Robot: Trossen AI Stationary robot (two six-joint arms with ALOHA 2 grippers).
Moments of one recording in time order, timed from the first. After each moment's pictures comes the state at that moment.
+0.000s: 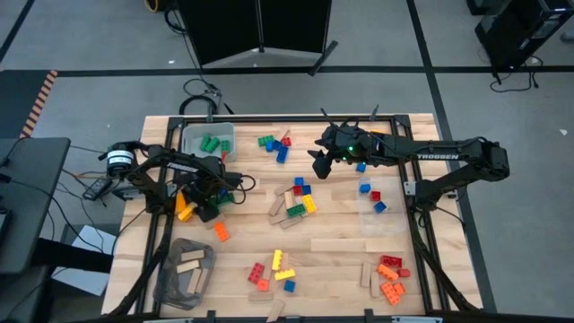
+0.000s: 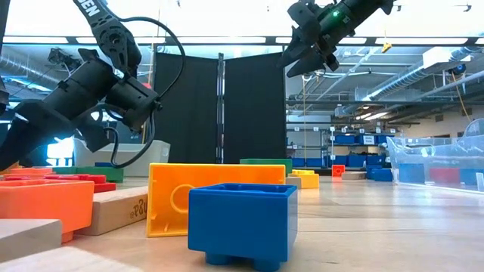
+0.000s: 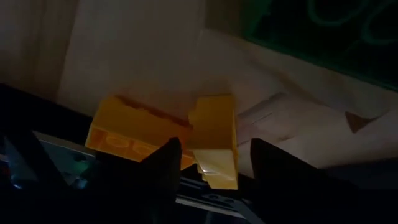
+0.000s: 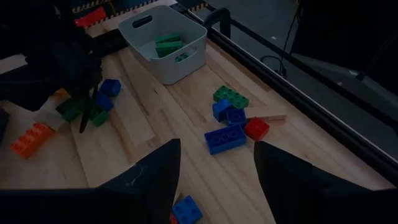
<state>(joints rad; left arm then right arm) 0.22 1.60 0.72 -1.23 0.18 -0.41 -0.19 1.32 1.03 -0.29 0.26 0.31</state>
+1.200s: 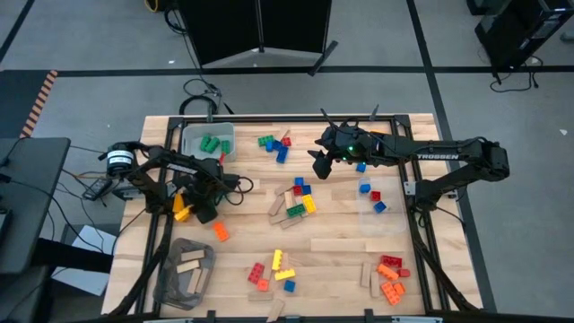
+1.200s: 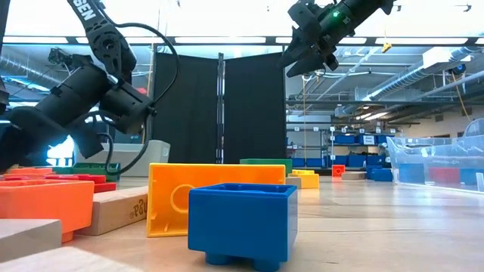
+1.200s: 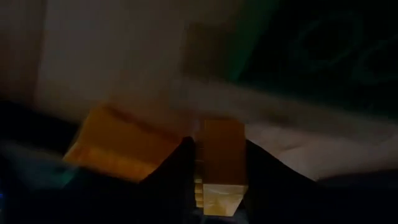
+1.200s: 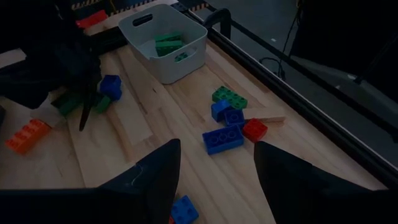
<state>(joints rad) 0.22 1.60 0.67 -1.19 0.19 -0.42 -0.19 1.32 1.03 -0.29 0.27 0.28</state>
